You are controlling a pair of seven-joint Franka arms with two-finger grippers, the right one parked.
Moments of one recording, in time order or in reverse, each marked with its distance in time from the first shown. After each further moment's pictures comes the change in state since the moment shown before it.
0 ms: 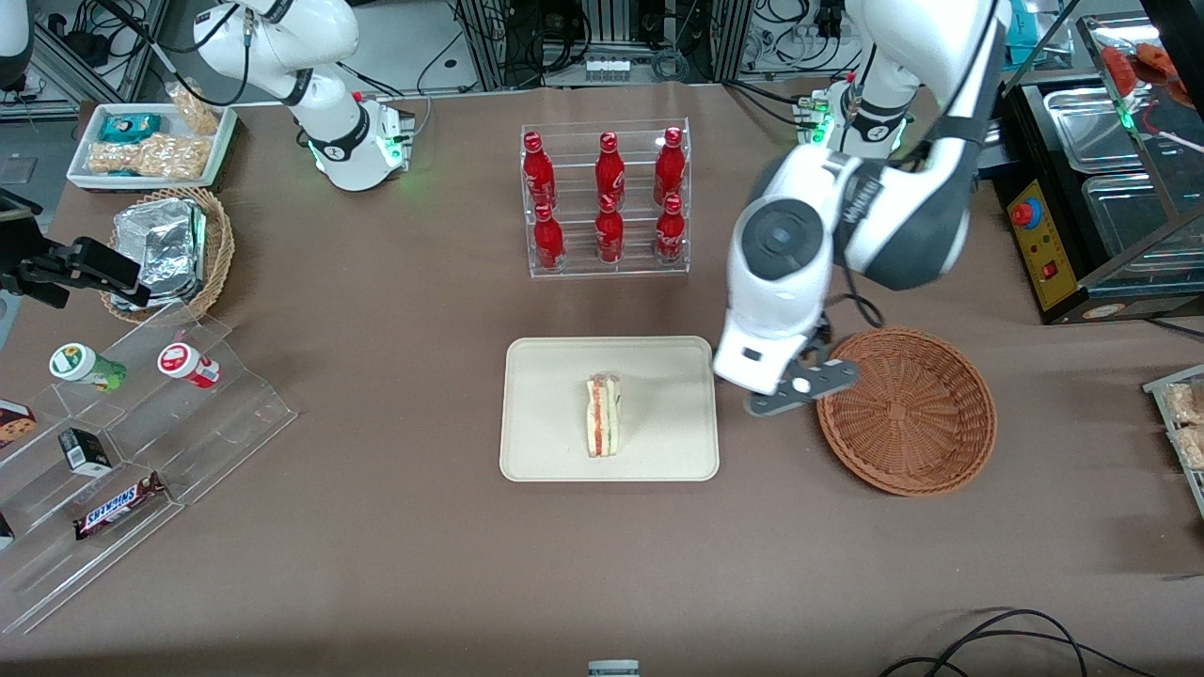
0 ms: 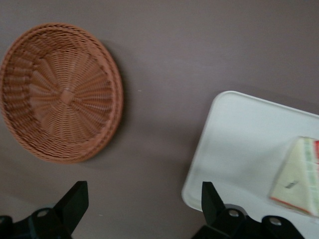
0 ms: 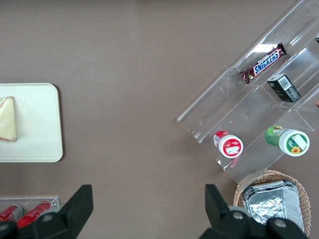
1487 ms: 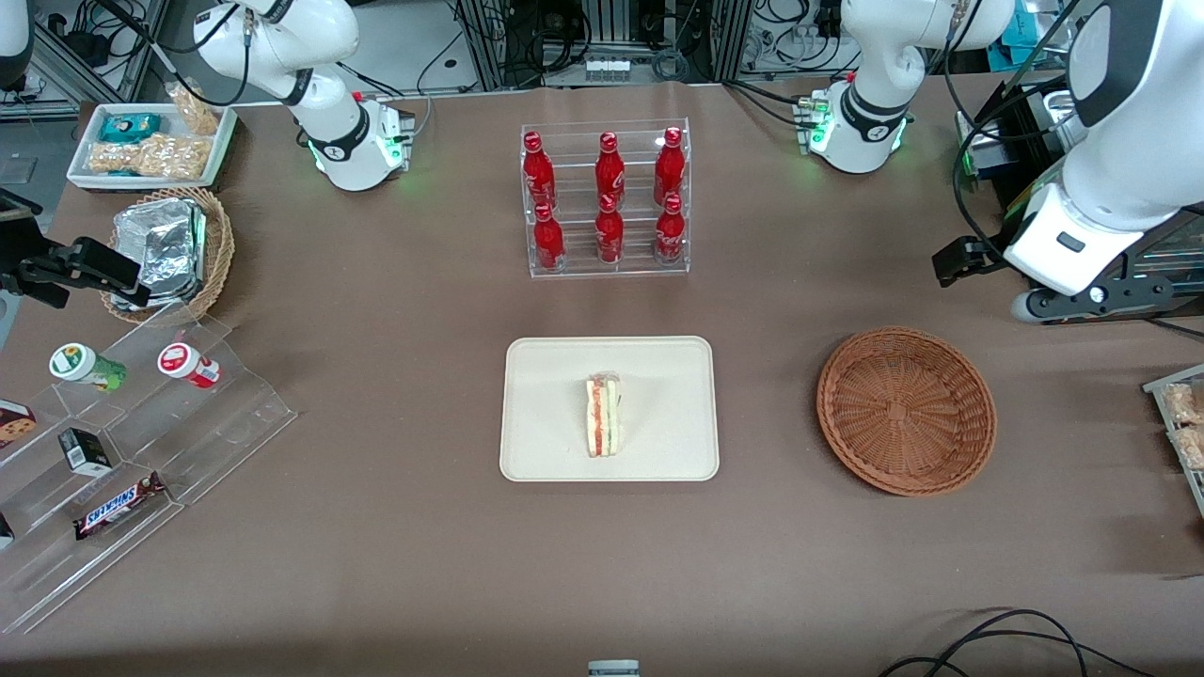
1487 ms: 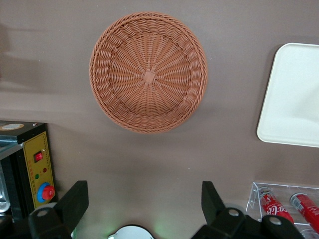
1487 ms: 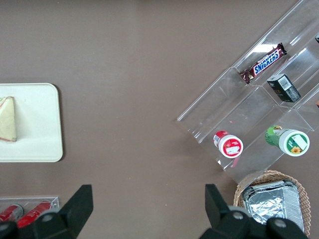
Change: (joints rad) arm 0.466 -0.382 -0.144 -0.156 -0.065 -0.234 0.539
